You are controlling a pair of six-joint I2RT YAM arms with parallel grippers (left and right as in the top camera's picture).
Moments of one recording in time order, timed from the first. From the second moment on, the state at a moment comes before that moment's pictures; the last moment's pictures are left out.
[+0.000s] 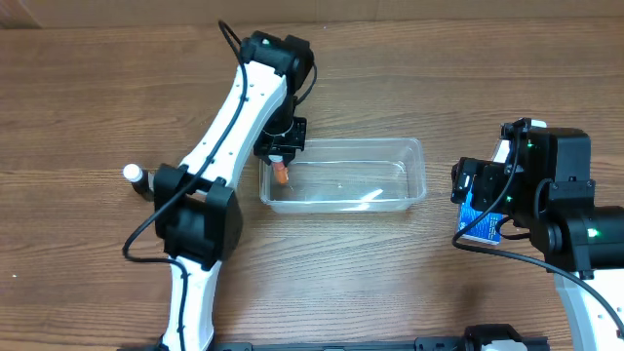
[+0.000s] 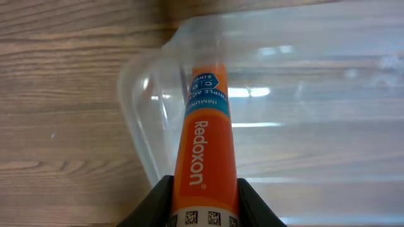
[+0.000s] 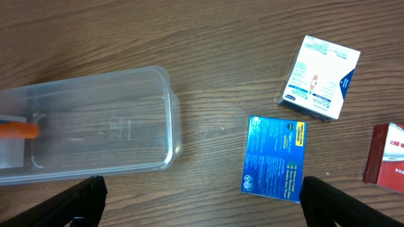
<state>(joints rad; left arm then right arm) -0.40 2.24 2.15 -1.67 0.02 -0.33 0.05 1.05 1.19 -1.09 -0.03 0.19</state>
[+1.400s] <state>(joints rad) -0.38 2.23 2.31 -1.68 -0.07 -0.34 0.05 1.05 1.19 -1.09 -0.03 0.19</state>
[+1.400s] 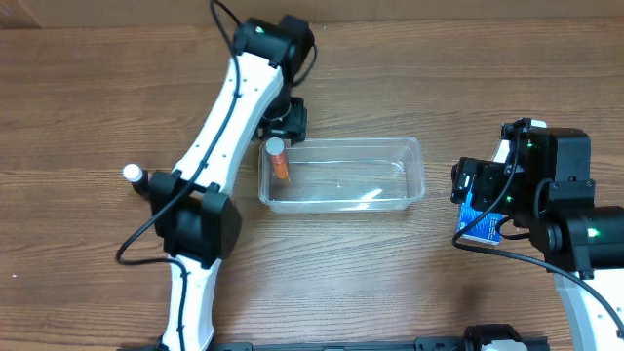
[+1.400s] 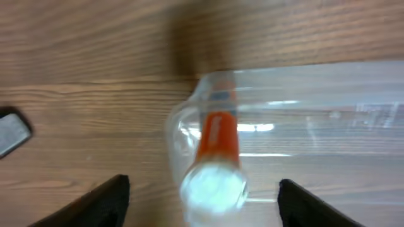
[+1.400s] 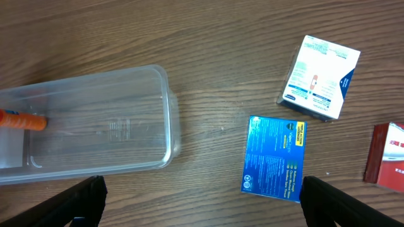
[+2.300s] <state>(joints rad) 0.38 1.51 1.55 -1.38 -0.05 -0.23 0.05 1.05 1.19 -1.09 -0.03 0.19</state>
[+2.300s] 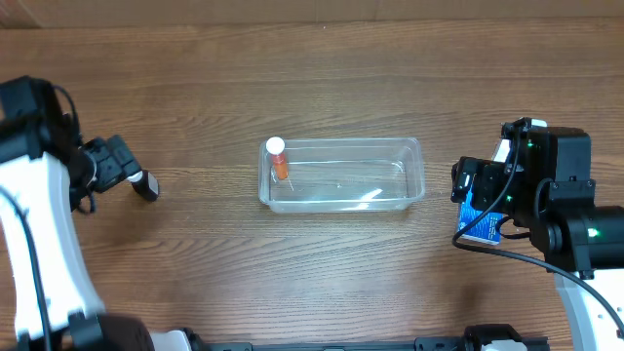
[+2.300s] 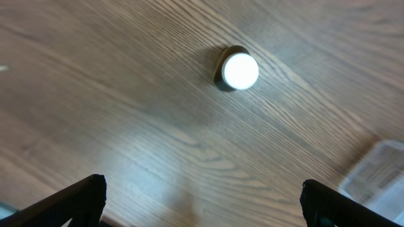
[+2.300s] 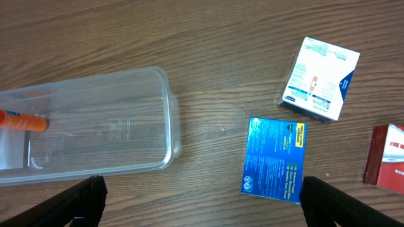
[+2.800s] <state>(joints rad) 0.33 1.89 1.54 -1.18 0.02 -0.09 0.05 1.05 1.19 -1.09 -0.03 0.19</state>
